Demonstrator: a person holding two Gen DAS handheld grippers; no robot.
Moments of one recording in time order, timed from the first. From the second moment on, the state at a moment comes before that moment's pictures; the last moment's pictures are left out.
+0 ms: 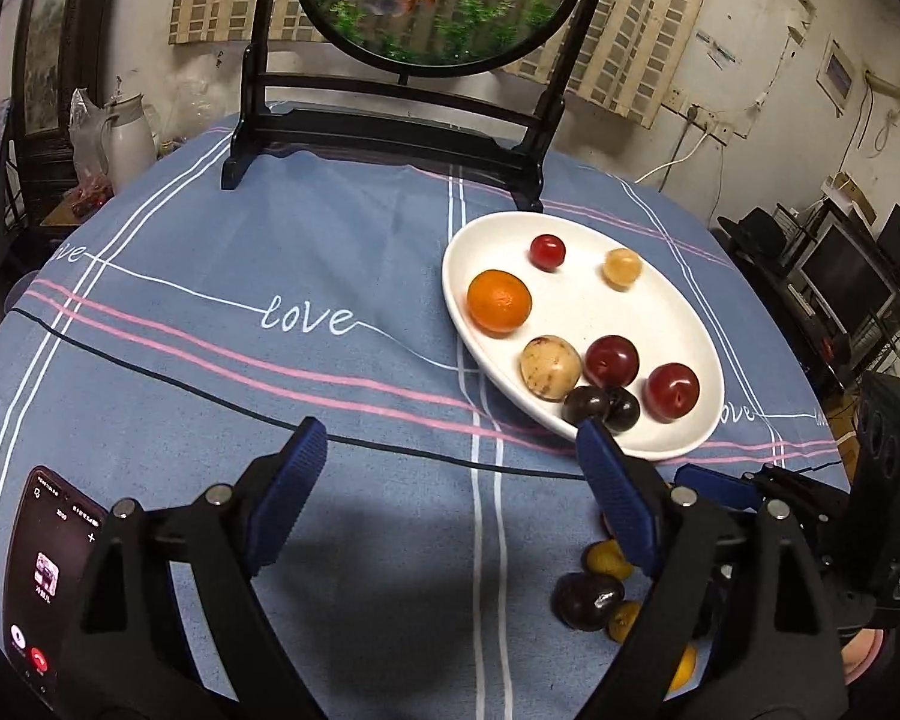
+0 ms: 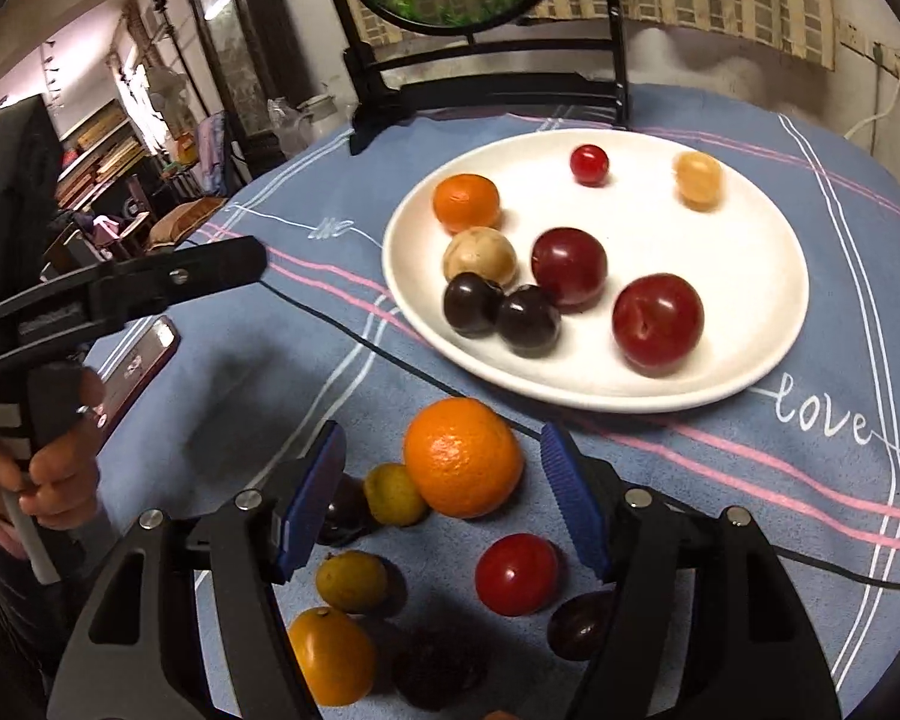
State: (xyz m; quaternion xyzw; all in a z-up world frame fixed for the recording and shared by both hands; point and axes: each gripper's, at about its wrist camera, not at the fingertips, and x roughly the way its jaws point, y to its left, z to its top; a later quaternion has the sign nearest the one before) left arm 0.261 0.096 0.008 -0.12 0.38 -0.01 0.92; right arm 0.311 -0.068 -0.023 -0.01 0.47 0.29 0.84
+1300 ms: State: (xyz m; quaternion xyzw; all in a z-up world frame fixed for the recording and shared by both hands) left arm 0.249 0.024 -0.045 -0.03 0.49 -0.22 0.84; right arm 0.299 -0.103 0.000 0.08 0.48 0.29 0.82
